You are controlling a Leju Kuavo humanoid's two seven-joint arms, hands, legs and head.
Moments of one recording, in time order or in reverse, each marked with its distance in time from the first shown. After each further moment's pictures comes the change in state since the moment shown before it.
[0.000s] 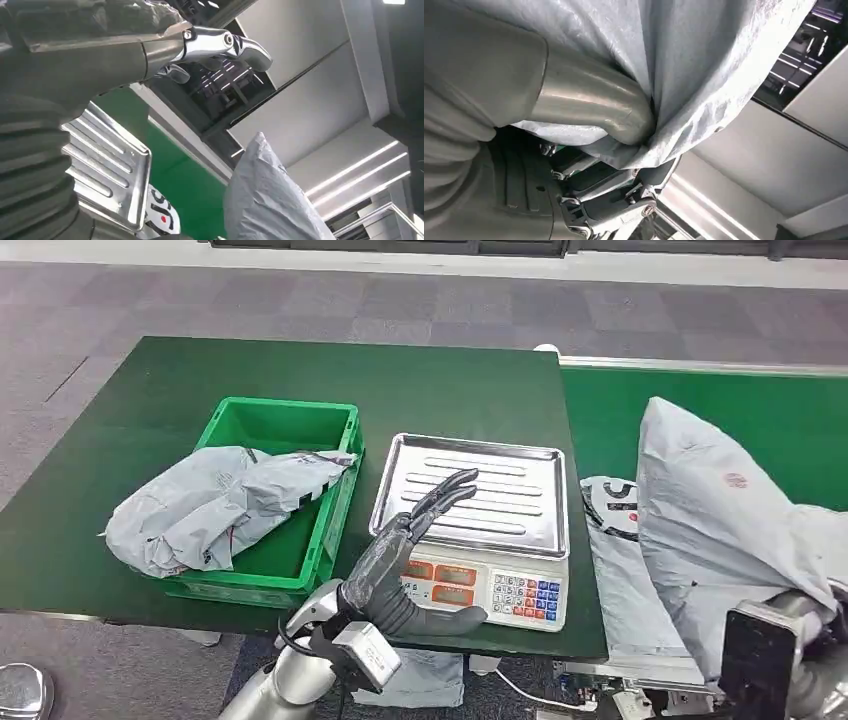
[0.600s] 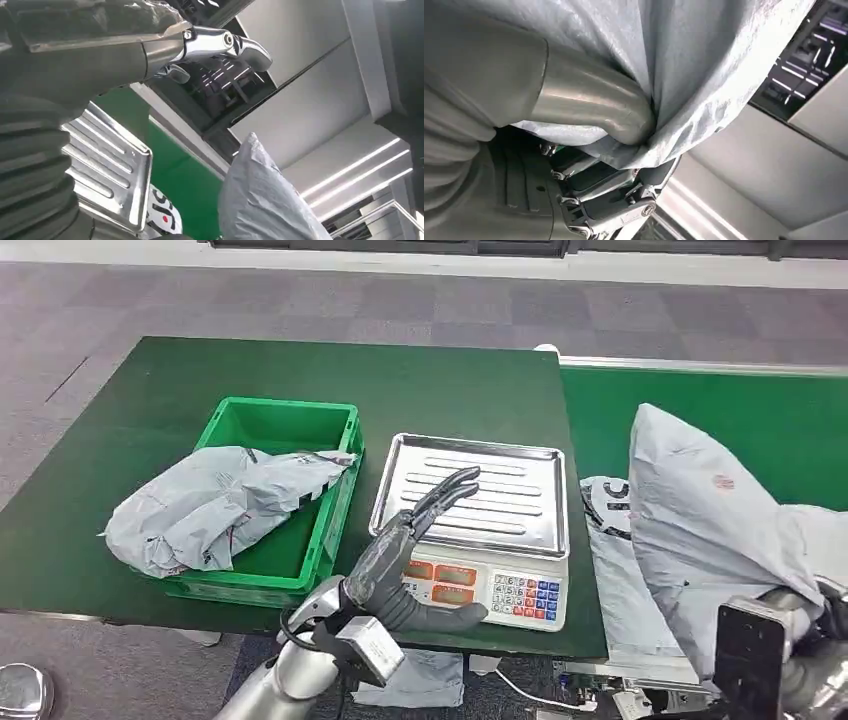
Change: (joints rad) left arm -0.020 0.000 0.000 0.024 0.003 -0.003 -0.001; right arm -0.001 0.000 0.000 0.007 0.017 0.041 0.014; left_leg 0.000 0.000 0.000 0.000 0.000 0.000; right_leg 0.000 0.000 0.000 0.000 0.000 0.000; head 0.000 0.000
